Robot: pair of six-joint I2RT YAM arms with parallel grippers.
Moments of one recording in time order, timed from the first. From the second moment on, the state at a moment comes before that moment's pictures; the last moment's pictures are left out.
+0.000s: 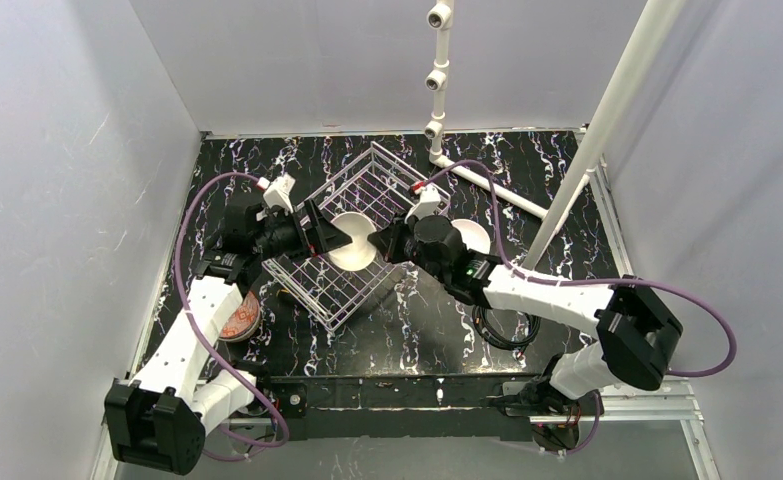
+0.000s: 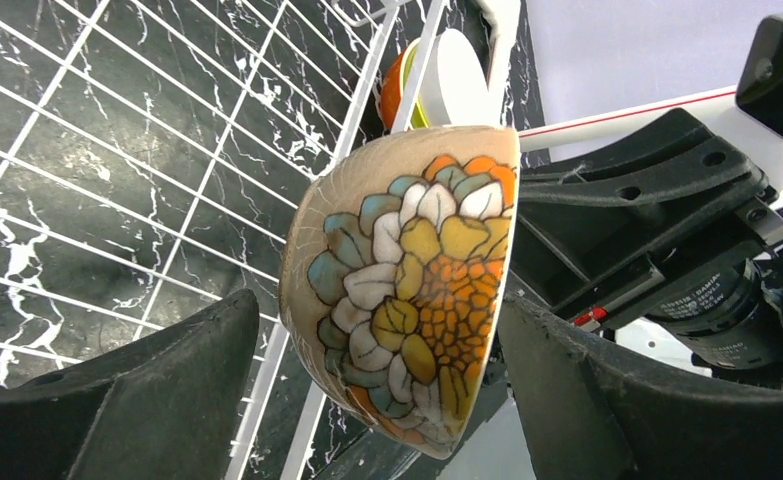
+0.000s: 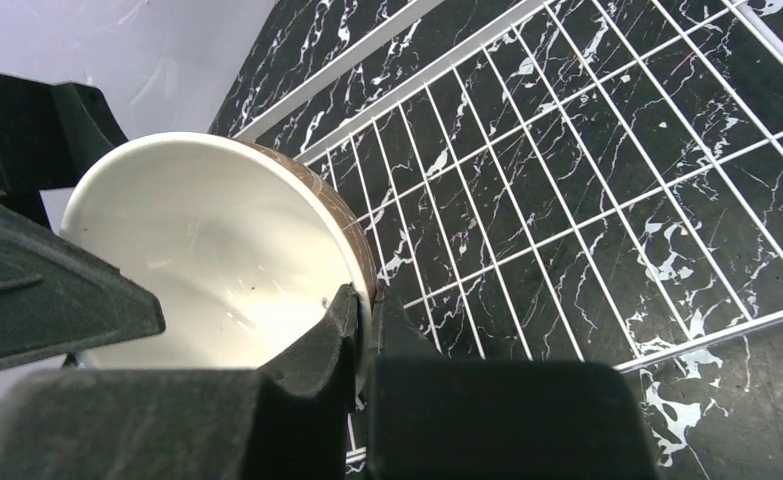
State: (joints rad) left arm -0.20 1.01 0.82 -0.36 0.60 -0.58; right arm 0.99 1.43 0.90 0.27 0.22 0.64
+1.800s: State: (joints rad) left arm -0.20 0.88 0.82 -0.81 0.02 -0.67; right arm 0.90 2.19 1.58 0.46 0.67 -0.92
